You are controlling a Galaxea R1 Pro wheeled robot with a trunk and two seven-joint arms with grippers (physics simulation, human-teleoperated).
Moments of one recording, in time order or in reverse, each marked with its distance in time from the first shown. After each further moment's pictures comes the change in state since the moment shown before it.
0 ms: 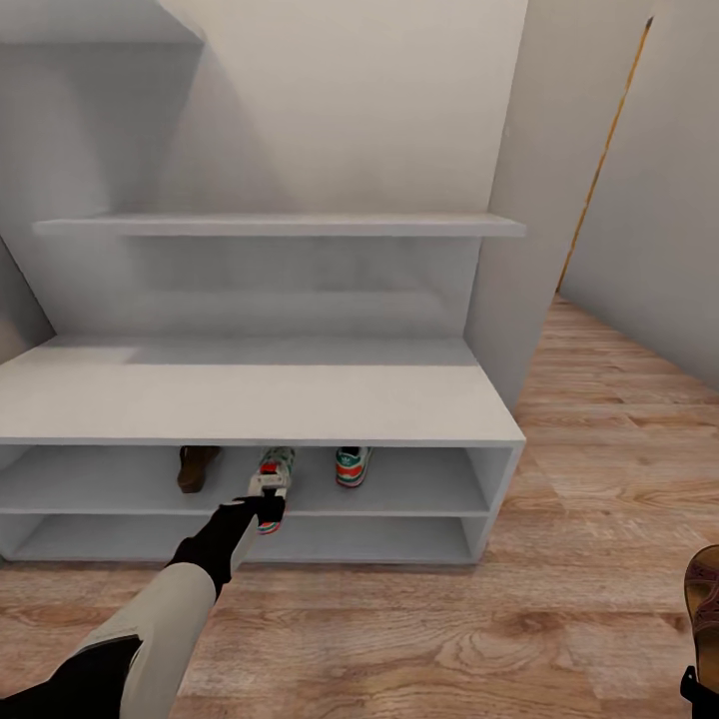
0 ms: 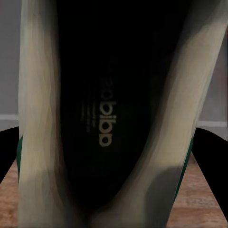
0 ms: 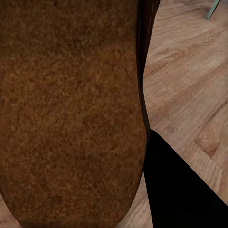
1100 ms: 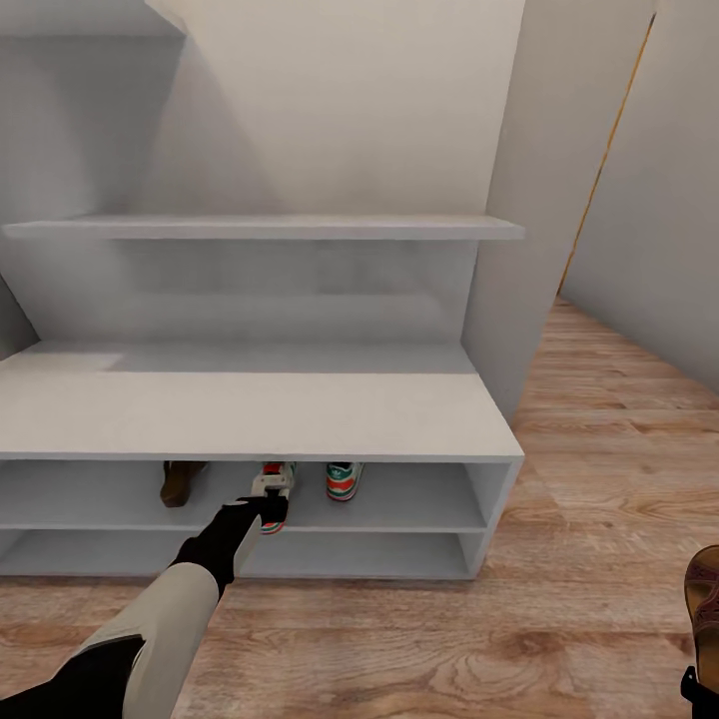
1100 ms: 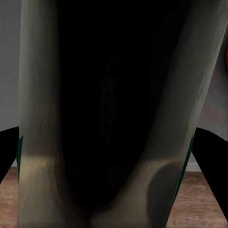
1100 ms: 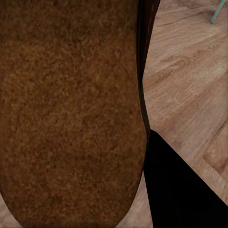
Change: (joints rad) left arm -0.002 -0.009 0.000 0.004 -0.001 -0.002 -0.003; right arm 0.000 0.000 0.000 0.000 0.000 0.002 0.000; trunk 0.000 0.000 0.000
